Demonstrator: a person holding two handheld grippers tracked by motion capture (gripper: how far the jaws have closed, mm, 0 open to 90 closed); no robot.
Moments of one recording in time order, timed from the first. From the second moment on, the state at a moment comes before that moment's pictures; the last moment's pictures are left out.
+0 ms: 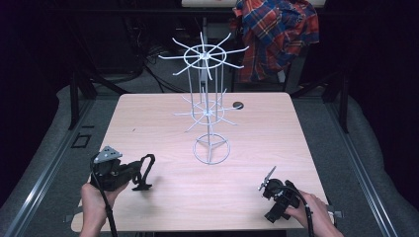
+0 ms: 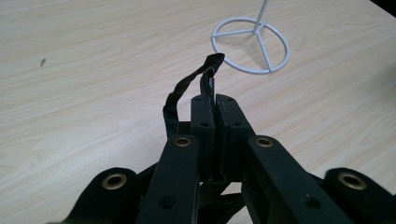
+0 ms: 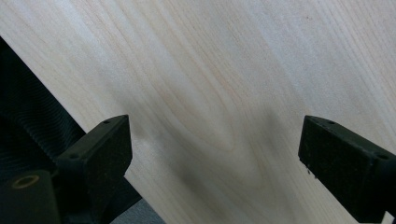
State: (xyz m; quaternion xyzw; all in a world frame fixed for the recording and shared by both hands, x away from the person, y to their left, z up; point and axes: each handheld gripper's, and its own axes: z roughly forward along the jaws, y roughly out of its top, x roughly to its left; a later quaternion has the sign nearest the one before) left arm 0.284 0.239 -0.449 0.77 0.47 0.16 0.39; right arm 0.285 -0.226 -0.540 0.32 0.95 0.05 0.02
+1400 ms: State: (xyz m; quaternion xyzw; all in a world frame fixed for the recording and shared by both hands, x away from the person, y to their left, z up) left arm 0.318 0.212 -0.431 0.75 0.46 0.17 0.45; right arm 0.286 -0.227 -0.542 0.32 0.95 0.04 0.02
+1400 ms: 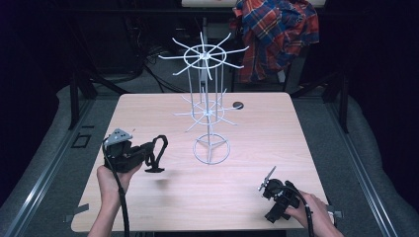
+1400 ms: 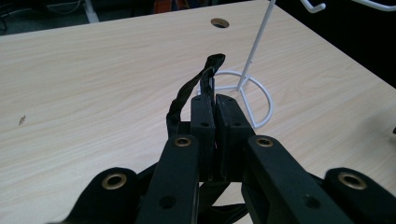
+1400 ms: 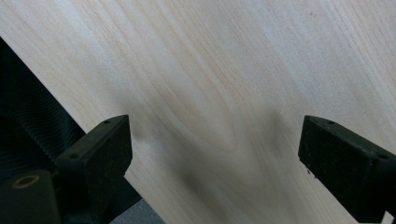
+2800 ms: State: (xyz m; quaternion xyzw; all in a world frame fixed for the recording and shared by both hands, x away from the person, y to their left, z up) left arm 0.372 0.198 -0.413 0.71 0.45 0.18 0.51; right arm 0.270 -0.254 -0.541 0.36 0.93 0.05 0.02
